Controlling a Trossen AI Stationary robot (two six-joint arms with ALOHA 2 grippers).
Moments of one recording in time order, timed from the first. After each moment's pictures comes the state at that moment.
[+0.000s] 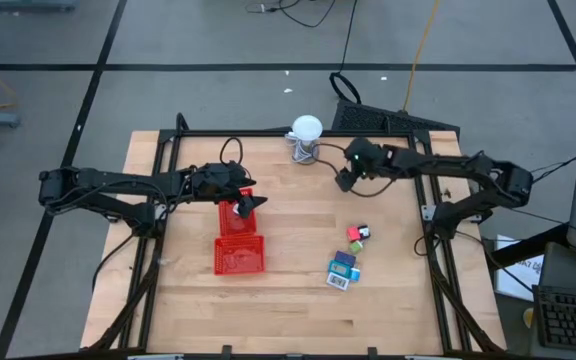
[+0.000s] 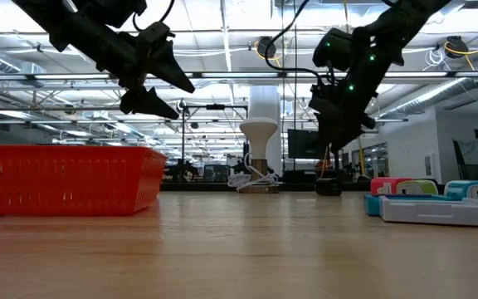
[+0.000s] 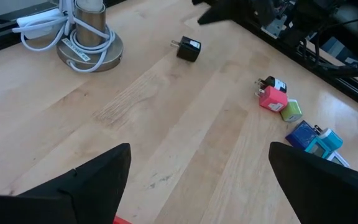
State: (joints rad) left arm 0.17 1.17 0.65 0.00 -0.08 -0.47; right arm -0.48 1.39 0.82 -0.38 0.18 0.30
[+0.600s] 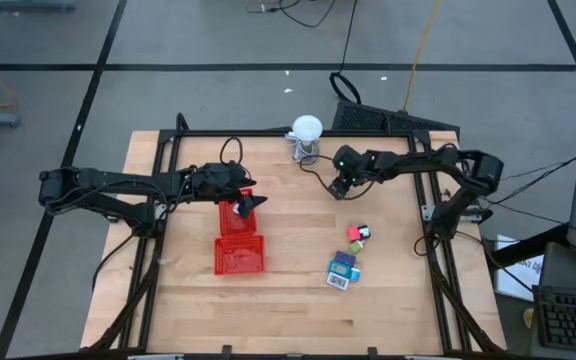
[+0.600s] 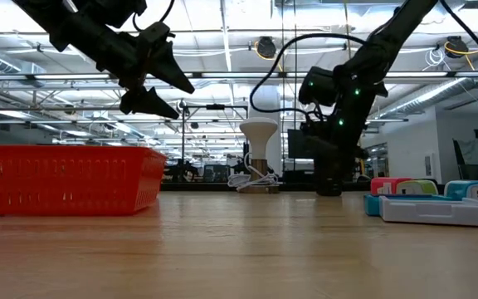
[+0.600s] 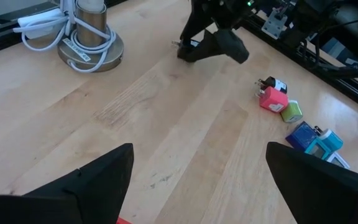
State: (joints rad) left arm 0.17 1.17 0.65 0.00 -0.08 -0.47; right arm -0.48 1.64 0.82 -0.28 0.10 0.30
